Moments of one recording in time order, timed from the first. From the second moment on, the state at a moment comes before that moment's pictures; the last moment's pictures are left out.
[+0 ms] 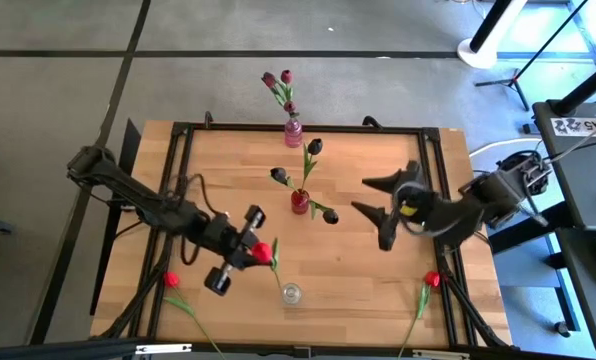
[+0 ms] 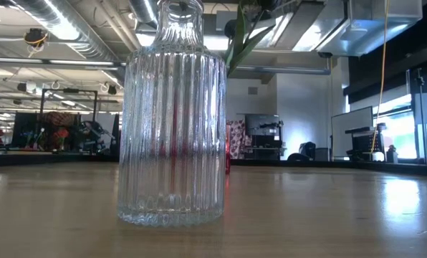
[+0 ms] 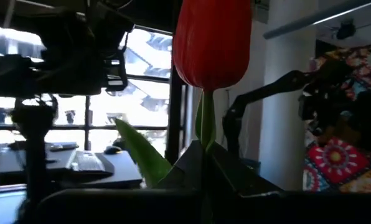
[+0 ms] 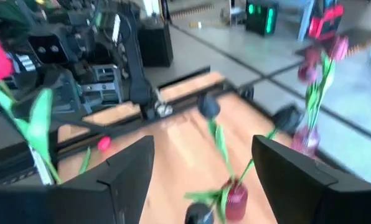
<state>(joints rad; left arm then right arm) -0.46 1.29 0.88 0.74 -0.09 -0.03 0.57 1.42 1.85 -0.95 0.88 0.58</state>
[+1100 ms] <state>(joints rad) -0.46 1.42 0.88 0.82 -0.11 -0.02 0.71 1.46 1.85 -1.07 0.91 0.94</state>
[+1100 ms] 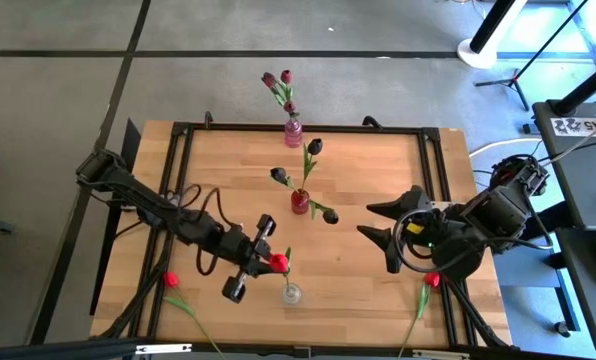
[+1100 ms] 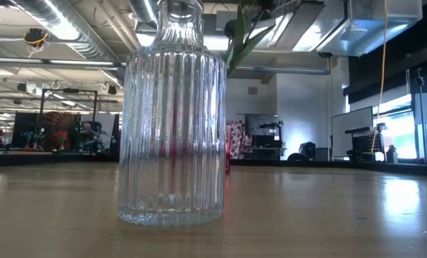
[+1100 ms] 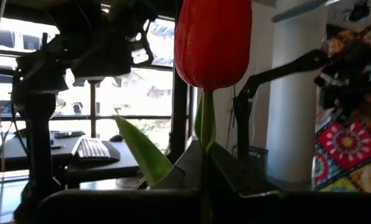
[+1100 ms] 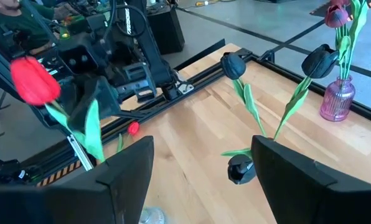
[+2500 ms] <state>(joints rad) -0.58 1.26 0.88 0.22 -0.33 -0.11 0.71 1.46 1.11 -1.09 -0.32 2.11</state>
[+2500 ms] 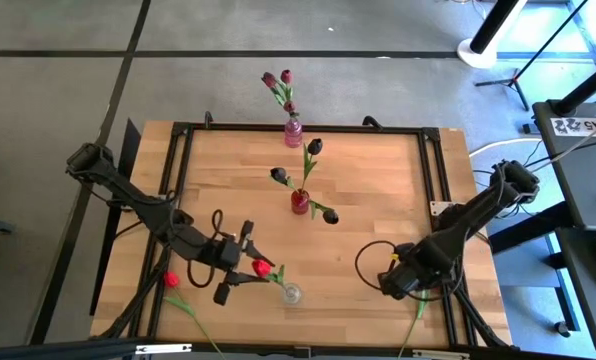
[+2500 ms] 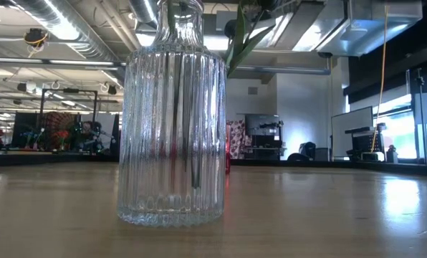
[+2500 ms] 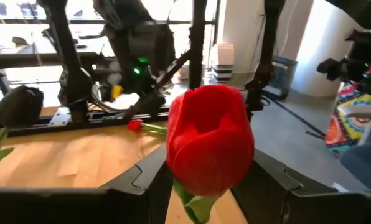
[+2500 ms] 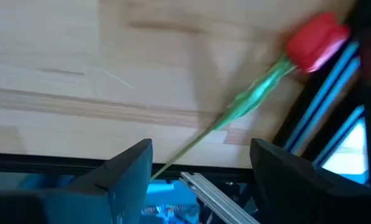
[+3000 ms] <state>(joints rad) -0.59 1.28 0.88 0.13 -0.33 -0.20 0.71 1.46 1.00 -0.96 -0.33 2.06</state>
